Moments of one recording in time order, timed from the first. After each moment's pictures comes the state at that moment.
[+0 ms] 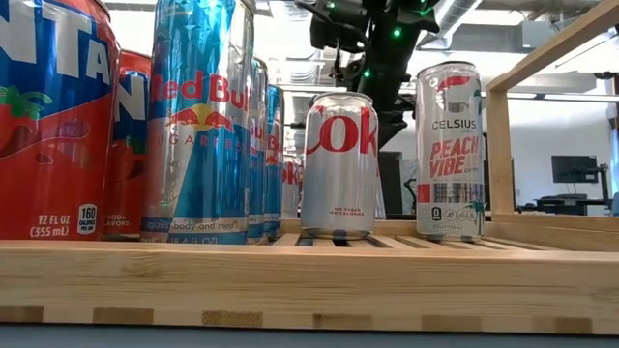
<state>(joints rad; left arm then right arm) -1.00 1.02 1.19 -0.93 -0.90 -0.32 -0.04 1.87 1.42 -0.77 0.73 0.87</state>
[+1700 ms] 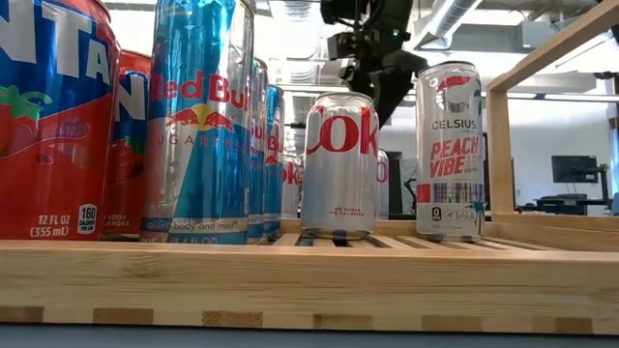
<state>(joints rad) -1.00 1.02 1.19 -0.93 -0.94 -0.34 -0.20 1.84 1.73 -1.15 0.20 -0.59</state>
